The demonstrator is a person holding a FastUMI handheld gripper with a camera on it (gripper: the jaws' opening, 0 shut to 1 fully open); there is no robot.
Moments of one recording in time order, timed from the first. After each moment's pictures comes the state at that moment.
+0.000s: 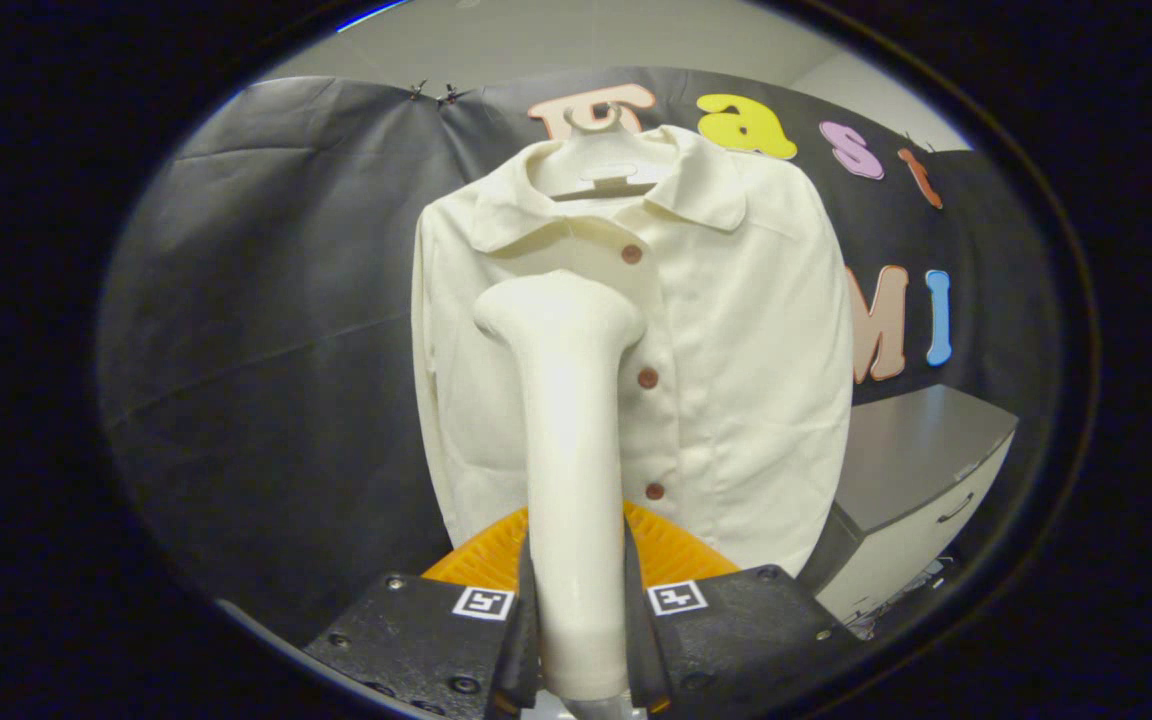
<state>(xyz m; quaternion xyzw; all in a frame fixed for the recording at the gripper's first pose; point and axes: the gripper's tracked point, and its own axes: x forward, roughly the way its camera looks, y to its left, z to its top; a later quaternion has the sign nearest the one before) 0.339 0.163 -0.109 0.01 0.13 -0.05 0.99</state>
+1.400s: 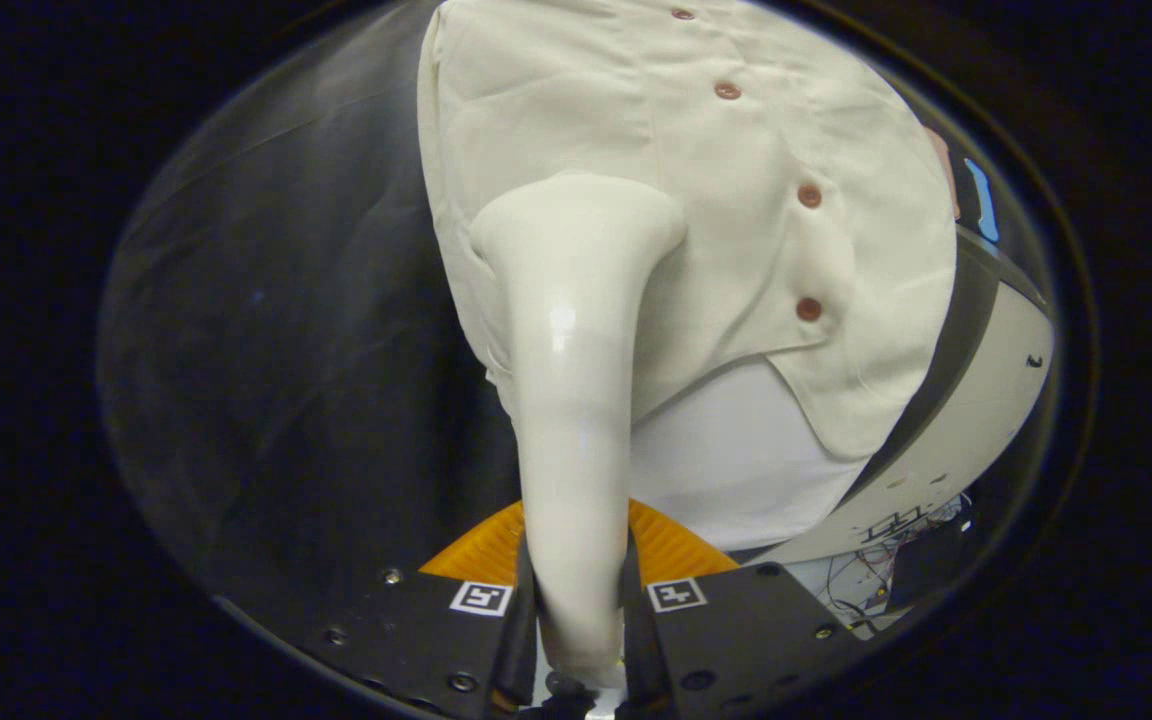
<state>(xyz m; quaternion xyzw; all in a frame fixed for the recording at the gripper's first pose) 0.258 0.186 -0.356 0.03 0.38 0.01 0.93</state>
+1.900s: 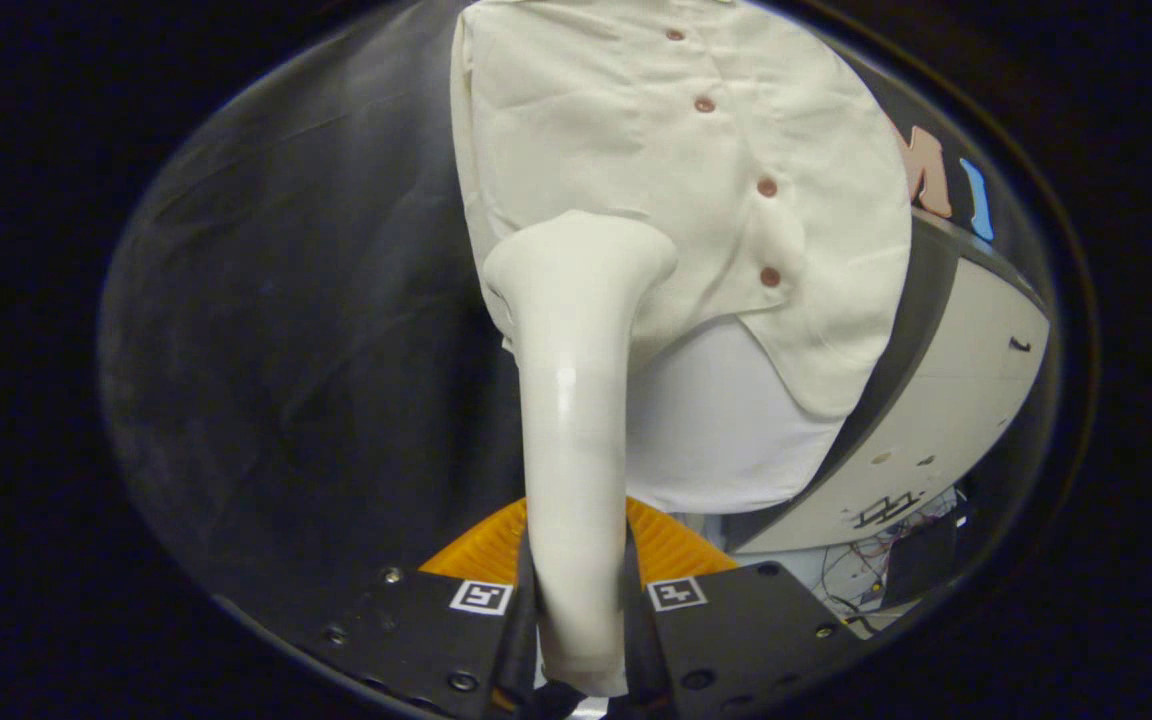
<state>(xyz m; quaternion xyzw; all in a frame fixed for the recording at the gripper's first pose) 0.202 0.186 -0.318 0.02 0.36 0.03 0.93</state>
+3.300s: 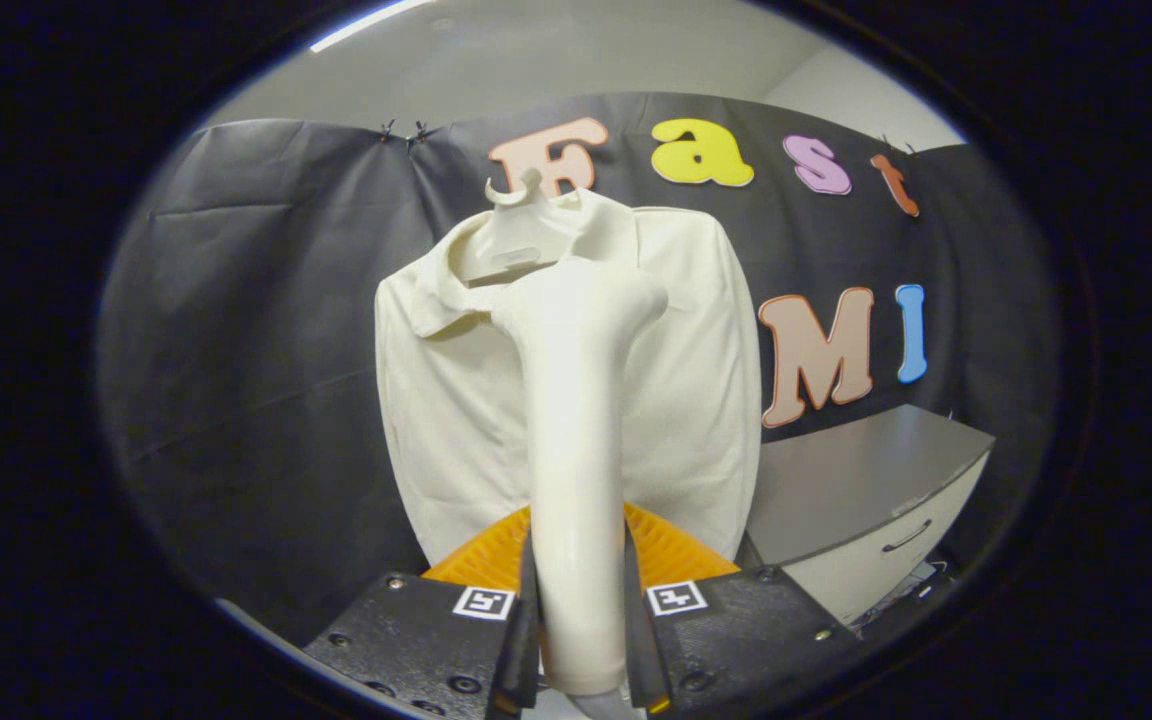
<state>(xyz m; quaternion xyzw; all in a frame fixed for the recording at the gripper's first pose) 0.304 0.085 -0.022 0.03 0.08 -0.05 1.00</state>
